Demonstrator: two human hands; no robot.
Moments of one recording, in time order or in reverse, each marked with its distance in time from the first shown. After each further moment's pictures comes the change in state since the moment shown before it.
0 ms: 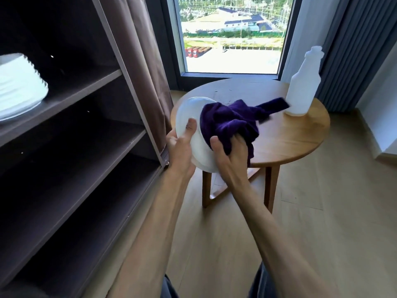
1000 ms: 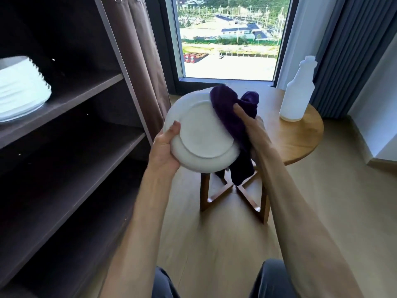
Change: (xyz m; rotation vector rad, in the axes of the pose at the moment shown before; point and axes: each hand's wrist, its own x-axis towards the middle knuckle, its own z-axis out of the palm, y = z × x) left_hand 0.028 0.018 -0.041 -0.223 -0.328 -0.115; right_hand 0.071 -0.029 -0.049 0.543 -0.138 0.583
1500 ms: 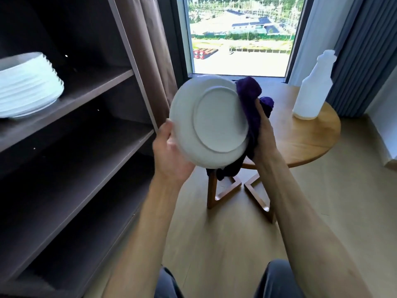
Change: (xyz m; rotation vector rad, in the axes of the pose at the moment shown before) left_hand -0.030 0.001 0.001 -0.064 -0.134 0.035; right_hand 0.008 0.020 0.014 0.281 0.019 0.024
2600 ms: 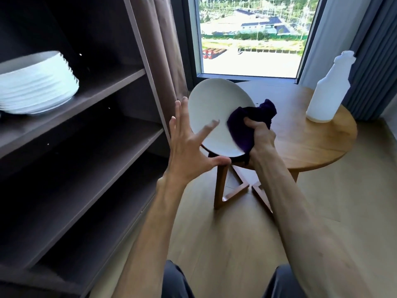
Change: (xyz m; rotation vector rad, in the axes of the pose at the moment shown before) left_hand 0.011 0.003 -0.020 1.925 0.027 0.671; right_hand 0.019 0.026 0.012 -0.048 0.358 0.149
